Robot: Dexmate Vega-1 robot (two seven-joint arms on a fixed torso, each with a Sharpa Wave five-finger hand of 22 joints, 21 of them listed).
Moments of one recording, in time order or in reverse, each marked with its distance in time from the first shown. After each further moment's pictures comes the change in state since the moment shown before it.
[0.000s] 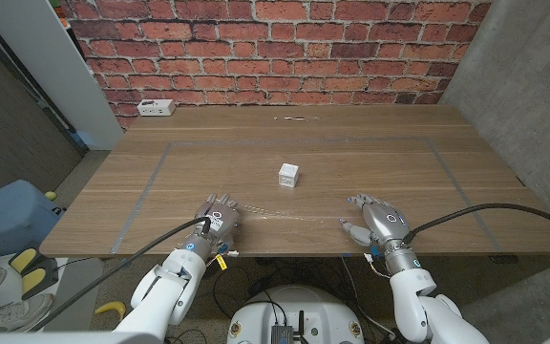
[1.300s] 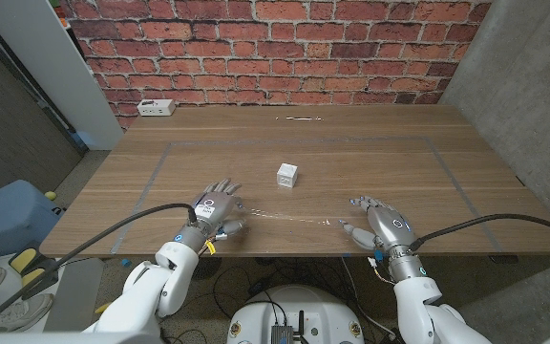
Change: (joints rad) left arm -0.022 0.097 -0.016 -0.085 -0.407 0.082 0.255; left_hand -0.214 -0.100 -0.146 0.063 -0.002 -0.350 0.113 -0.040 0.148 -0.192 0.078 -0.089 0.022 -0.167 0.099 -0.032 0.008 -0.103 0.026 -0.035 0.004; right arm -0.074 0.007 0.063 -0.006 0.092 0.069 -0.108; right_hand -0.086 -0.028 -0.032 0.032 -0.011 0.011 0.000 -0.008 0.000 0.000 0.000 -0.006 0.002 0.000 0.000 0.000 0.000 0.005 -0.005 -0.026 0.000
